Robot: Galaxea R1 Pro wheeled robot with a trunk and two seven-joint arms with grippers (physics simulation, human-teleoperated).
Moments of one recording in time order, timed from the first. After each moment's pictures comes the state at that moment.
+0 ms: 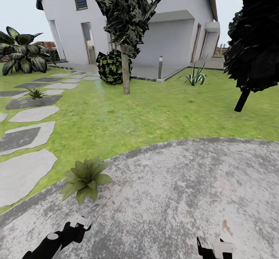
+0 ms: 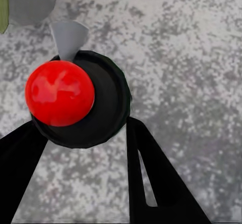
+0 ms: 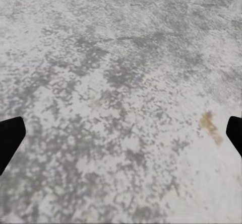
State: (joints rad) left arm -0.45 0.16 0.06 -0.41 -0.24 0.00 -0.32; right arm -0.11 -0.09 0.00 -0.62 0.01 -0.44 -0.14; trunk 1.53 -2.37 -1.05
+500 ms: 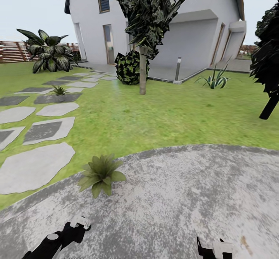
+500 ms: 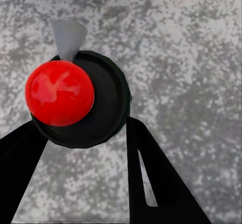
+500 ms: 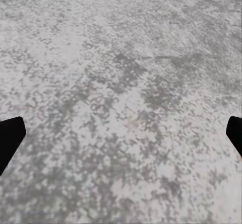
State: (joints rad) left arm -0.45 0.16 0.06 -0.41 -0.24 0.00 -0.32; right arm -0.11 -0.09 0.00 -0.62 0.01 -0.44 -0.14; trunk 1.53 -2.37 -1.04
